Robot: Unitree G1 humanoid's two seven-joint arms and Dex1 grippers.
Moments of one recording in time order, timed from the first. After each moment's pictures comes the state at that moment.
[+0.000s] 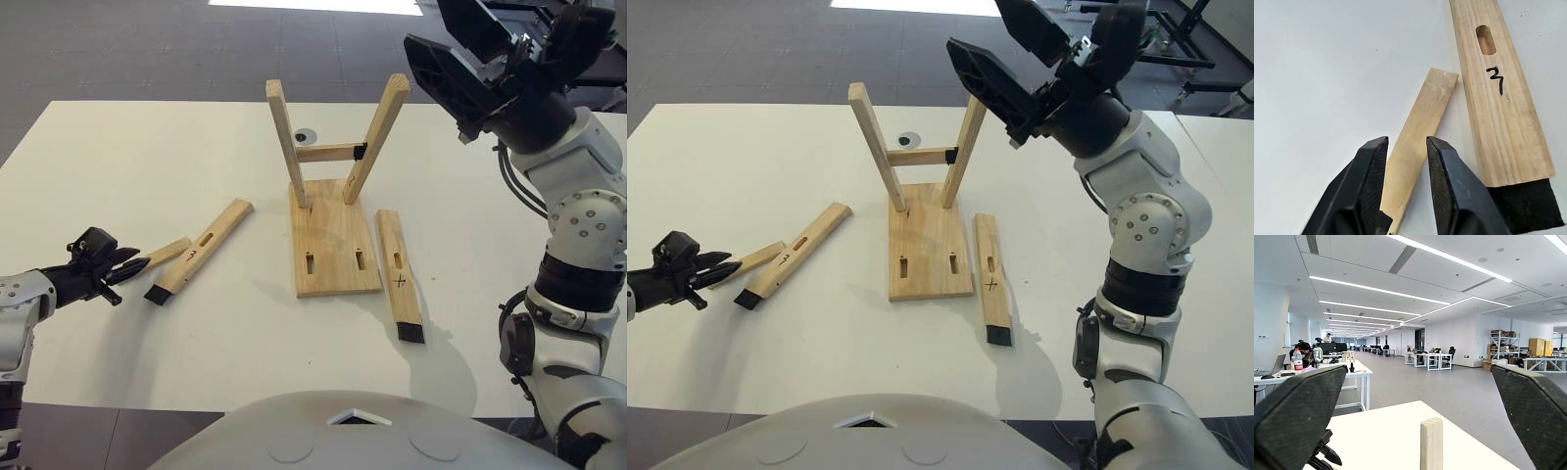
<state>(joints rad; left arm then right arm) 0.22 0.88 0.27 -0.01 -0.22 0.37 -0.91 -0.54 -0.48 -0.24 -0.29 0.96 0.58 0.67</state>
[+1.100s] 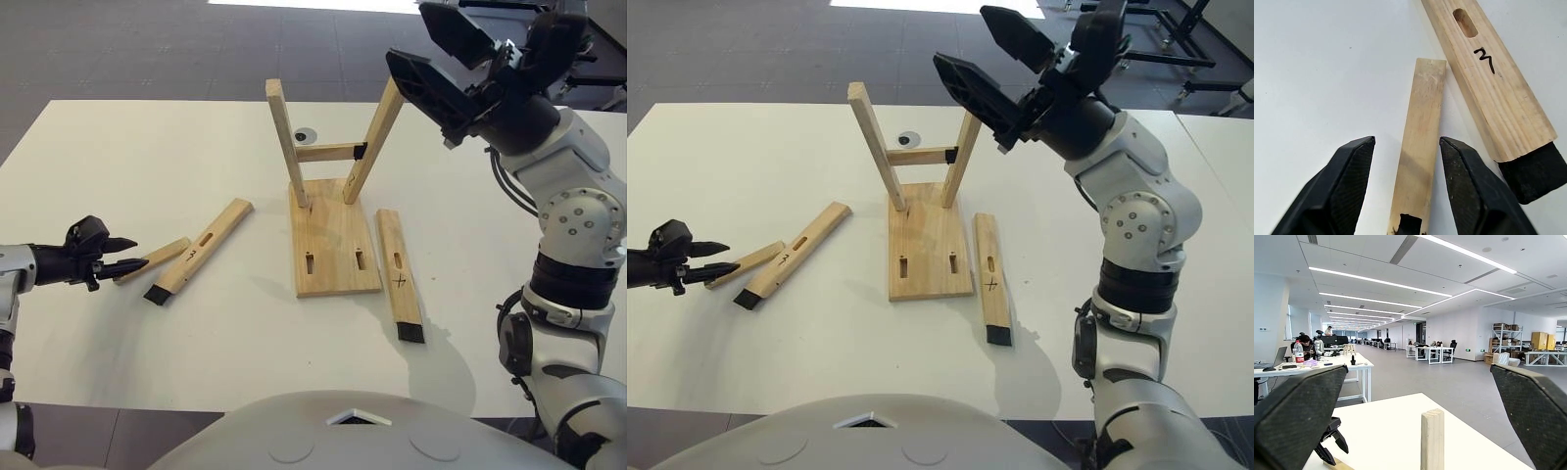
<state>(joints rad) -0.09 0.97 0.11 0.50 -0.16 0.06 -1.26 -0.54 -0.47 -0.20 -0.27 0.92 0.58 0.68</state>
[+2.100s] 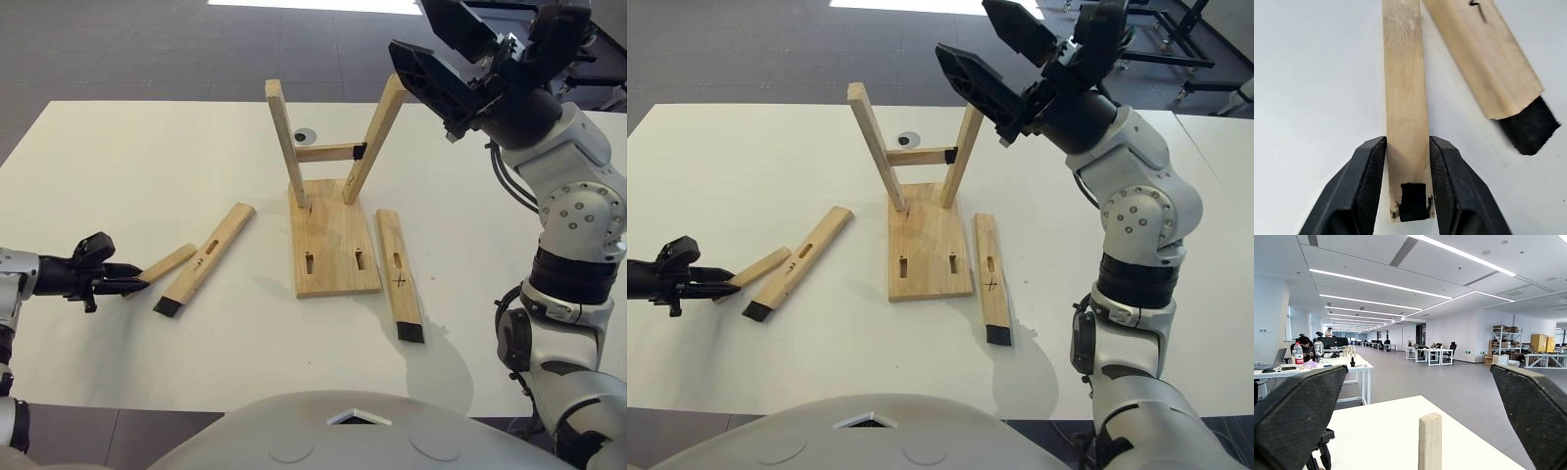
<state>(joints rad) -0.12 1.01 -0.01 0.55 -0.13 0.13 -1.40 -0.57 -0.47 -0.21 -0.25 0.91 0.58 0.70</state>
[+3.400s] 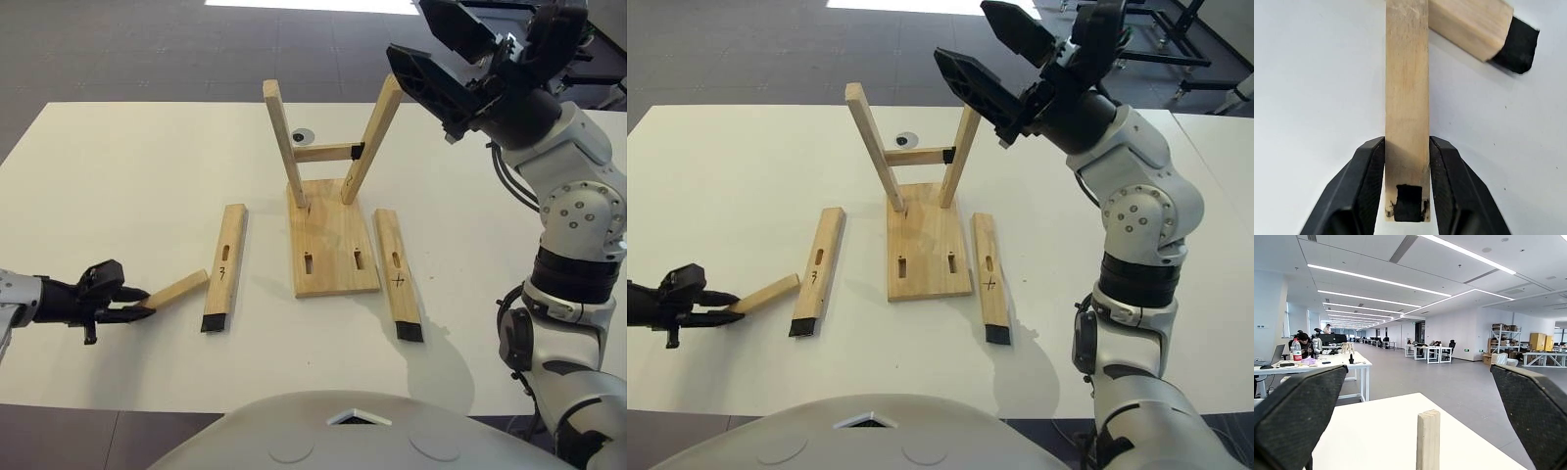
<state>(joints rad) 0.18 1.08 0.13 0.12 -0.32 0.18 -1.33 -0.57 -0.48 -0.20 -0.24 0.90 0.58 0.70</state>
